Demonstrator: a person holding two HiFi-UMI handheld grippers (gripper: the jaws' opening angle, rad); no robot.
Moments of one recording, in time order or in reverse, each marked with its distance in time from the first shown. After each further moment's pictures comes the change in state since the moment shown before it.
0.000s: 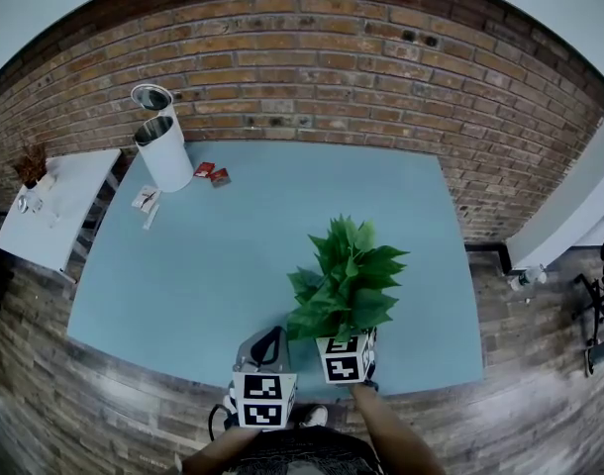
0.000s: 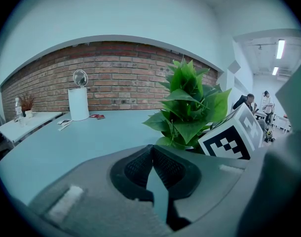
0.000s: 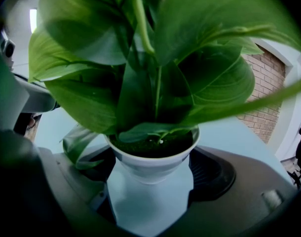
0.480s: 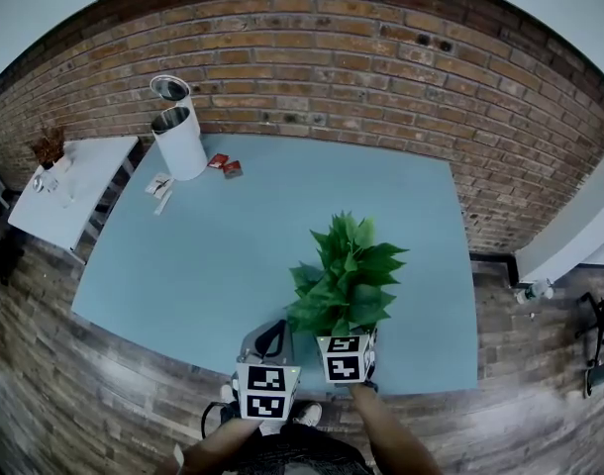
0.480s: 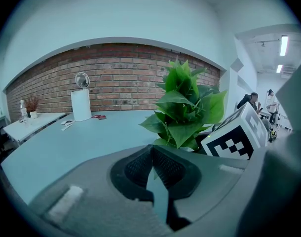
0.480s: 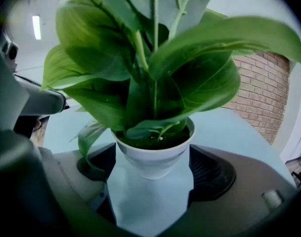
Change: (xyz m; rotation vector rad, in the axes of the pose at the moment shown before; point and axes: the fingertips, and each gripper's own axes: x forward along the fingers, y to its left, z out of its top) left arm -0.004 -0.017 0.003 -0.002 0.003 0.043; right arm -0.016 0.001 0.002 -0.009 -0.010 0.059
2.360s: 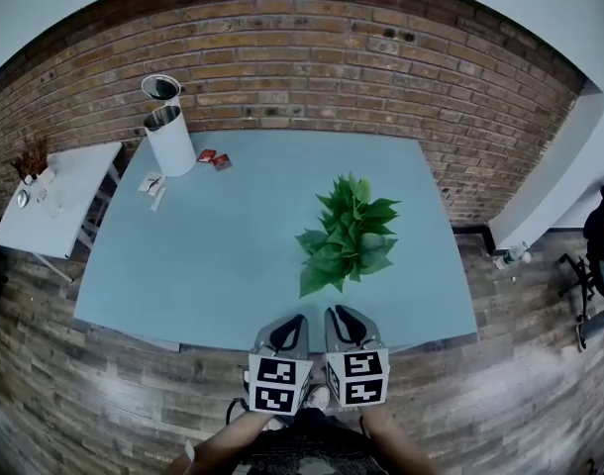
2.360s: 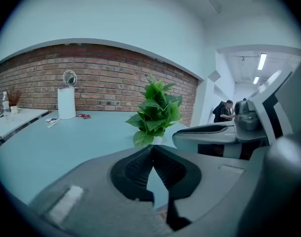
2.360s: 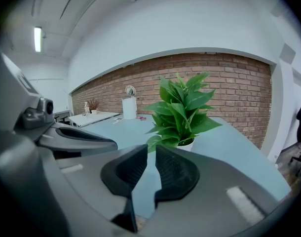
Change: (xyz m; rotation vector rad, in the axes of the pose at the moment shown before) left arm -0.071 -0.024 -0.017 0.018 -0.041 -0.247; right arm -0.141 0.077 0.028 0.072 -0.159 -0.060
